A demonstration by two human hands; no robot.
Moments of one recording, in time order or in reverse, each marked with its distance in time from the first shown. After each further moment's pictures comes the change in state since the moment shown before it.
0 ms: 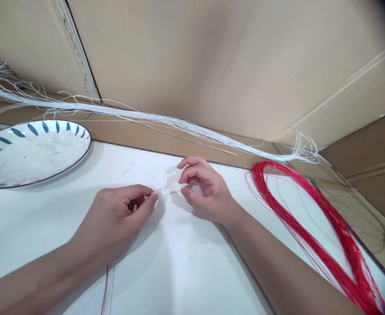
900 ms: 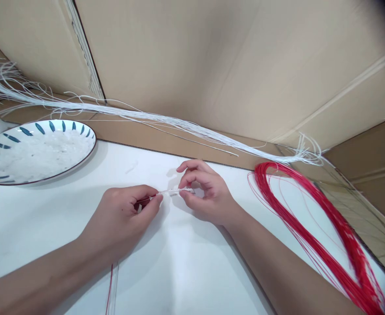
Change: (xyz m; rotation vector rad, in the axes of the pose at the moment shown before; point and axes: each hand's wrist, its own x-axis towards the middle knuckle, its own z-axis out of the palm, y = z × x) left_hand -0.002 0.000 0.002 0.020 -0.008 0.021; right_hand 0.001 -0.001 0.005 -0.084 -0.024 -0.080
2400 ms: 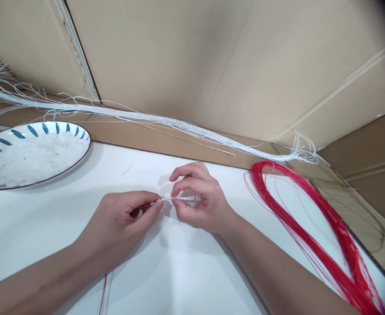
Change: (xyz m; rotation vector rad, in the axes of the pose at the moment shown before) left_hand -0.001 -0.003 0.003 -0.081 -0.047 0.149; right_hand 0.001 -0.006 0.010 -0.220 0.110 -0.327
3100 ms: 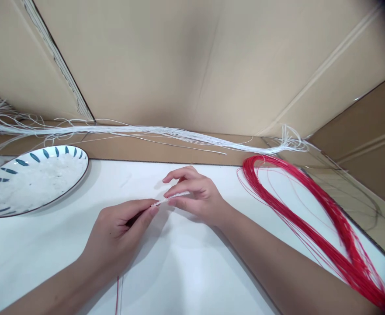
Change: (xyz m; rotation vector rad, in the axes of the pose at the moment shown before) left_hand -0.006 0.012 -0.003 -0.079 0.120 -0.065; right_hand 0.000 0.010 -0.003 0.285 0.013 0.159
